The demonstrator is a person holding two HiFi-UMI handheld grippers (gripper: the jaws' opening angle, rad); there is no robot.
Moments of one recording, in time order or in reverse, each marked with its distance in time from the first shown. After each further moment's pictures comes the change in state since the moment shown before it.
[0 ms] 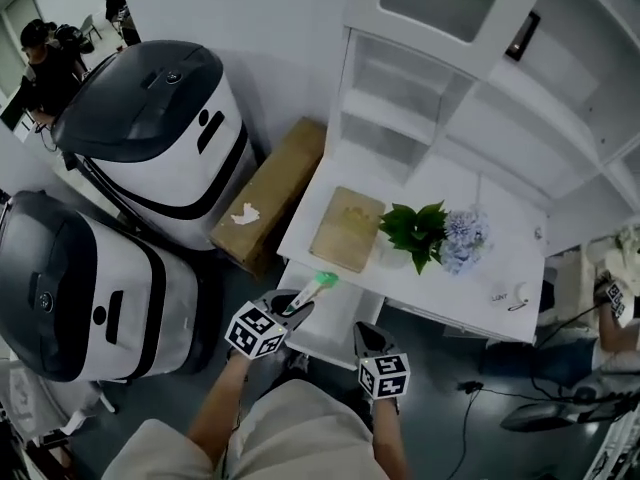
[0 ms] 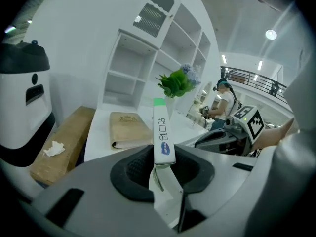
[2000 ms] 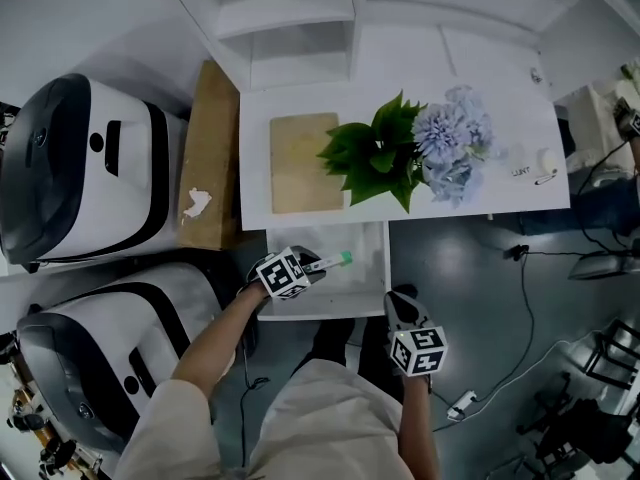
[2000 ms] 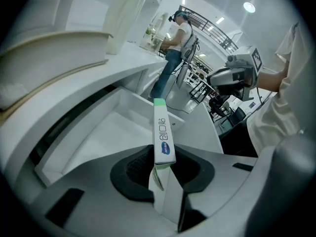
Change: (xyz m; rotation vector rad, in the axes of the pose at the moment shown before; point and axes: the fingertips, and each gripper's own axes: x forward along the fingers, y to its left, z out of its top) left arm 0.125 0.009 -0.179 0.372 0.738 -0.622; right arm -0.023 -0.043 -0.105 0.471 0.052 -0.265
